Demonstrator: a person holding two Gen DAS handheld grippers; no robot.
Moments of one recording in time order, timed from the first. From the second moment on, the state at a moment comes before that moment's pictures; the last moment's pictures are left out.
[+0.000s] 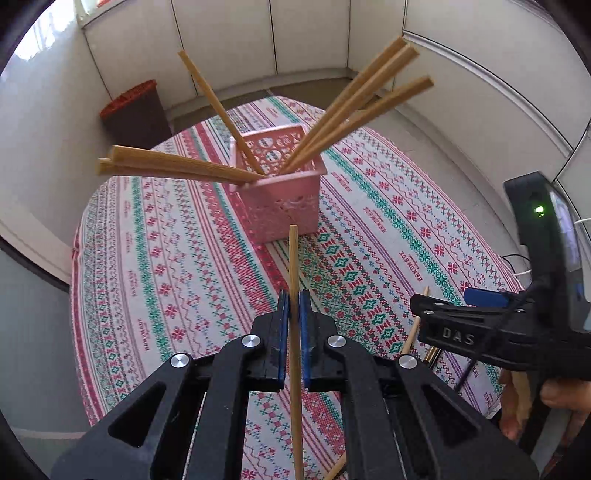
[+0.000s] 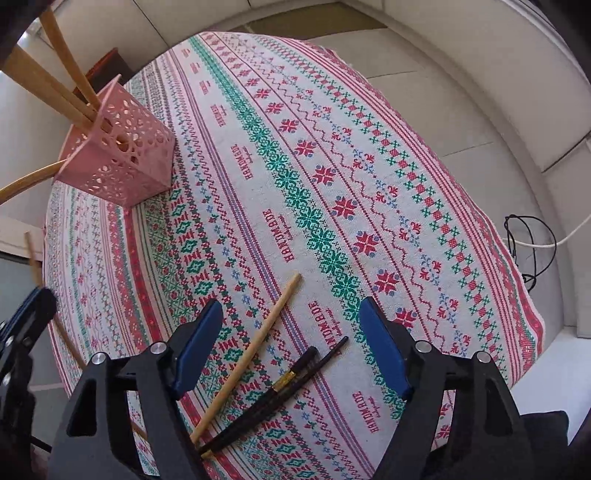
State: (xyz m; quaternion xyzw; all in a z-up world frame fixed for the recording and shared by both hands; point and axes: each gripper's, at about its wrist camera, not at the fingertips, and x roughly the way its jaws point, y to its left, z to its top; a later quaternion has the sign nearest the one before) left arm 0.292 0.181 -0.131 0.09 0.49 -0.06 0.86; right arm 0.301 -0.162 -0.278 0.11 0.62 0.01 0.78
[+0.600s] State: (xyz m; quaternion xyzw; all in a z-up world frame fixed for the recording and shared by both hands) left arm 0.256 0.186 -0.076 0.07 0.42 -0.04 0.90; right arm 0.285 -0.120 -0.265 0.14 0.55 0.01 0.82
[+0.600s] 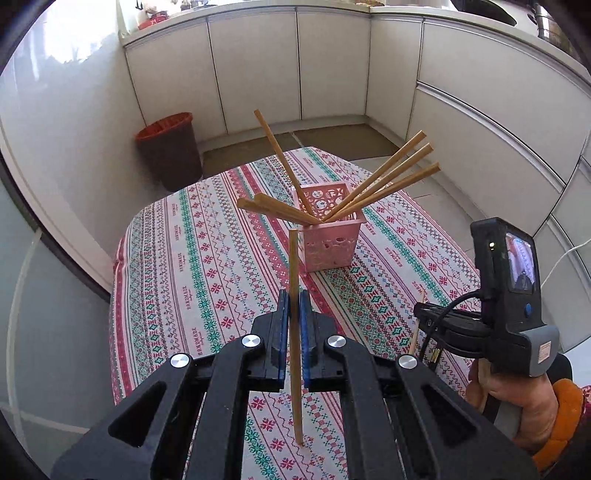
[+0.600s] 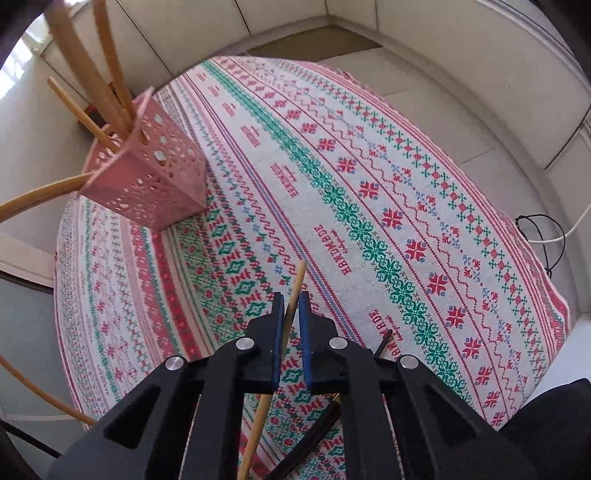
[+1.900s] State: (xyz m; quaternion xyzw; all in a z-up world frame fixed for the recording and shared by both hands) left arm 0.245 0.170 0.044 -0.03 0.31 -0.08 0.95; right arm 0.326 -0.161 -0.262 0.17 0.61 0.07 0.77
